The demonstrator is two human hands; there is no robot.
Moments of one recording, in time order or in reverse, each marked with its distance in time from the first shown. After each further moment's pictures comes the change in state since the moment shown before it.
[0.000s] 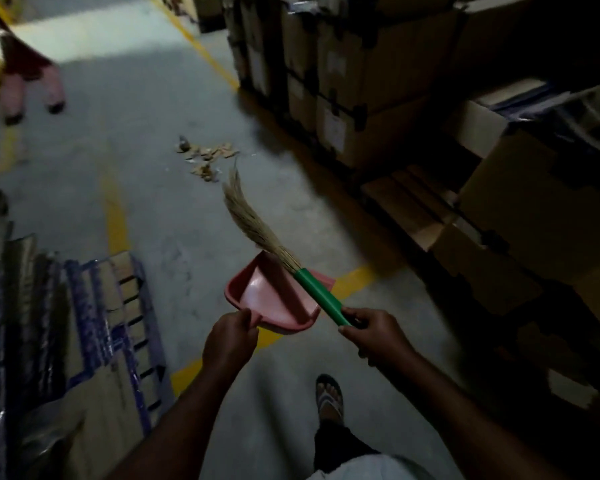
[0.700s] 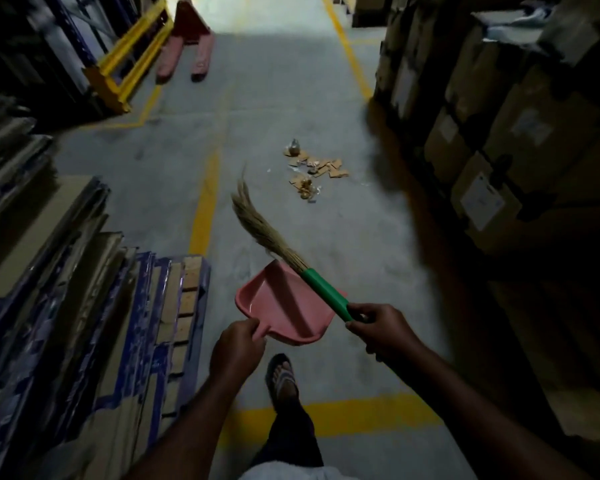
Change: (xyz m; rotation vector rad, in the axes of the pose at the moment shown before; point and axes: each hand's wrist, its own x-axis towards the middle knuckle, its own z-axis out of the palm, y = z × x) left_hand 0.321 -0.130 -0.057 -0.119 0.171 -0.364; right_hand 0.384 -0.268 0.137 -0.258 -0.365 -0.150
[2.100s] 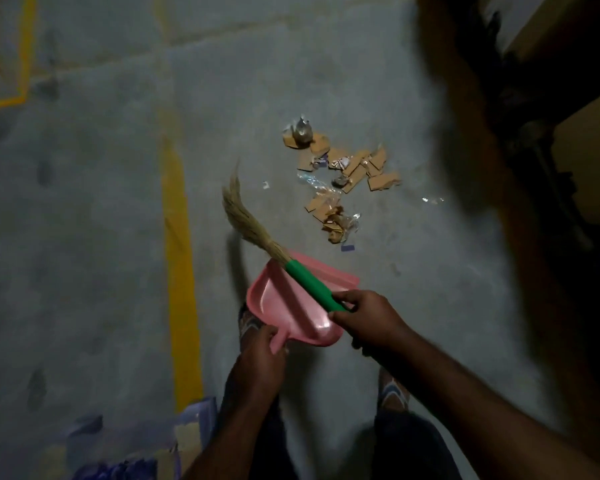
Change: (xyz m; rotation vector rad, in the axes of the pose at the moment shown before) left_hand 0.869 -0.024 0.075 -0.110 -0.405 -0.371; right_hand 0.875 -0.332 0.041 0.044 -0.196 0.344
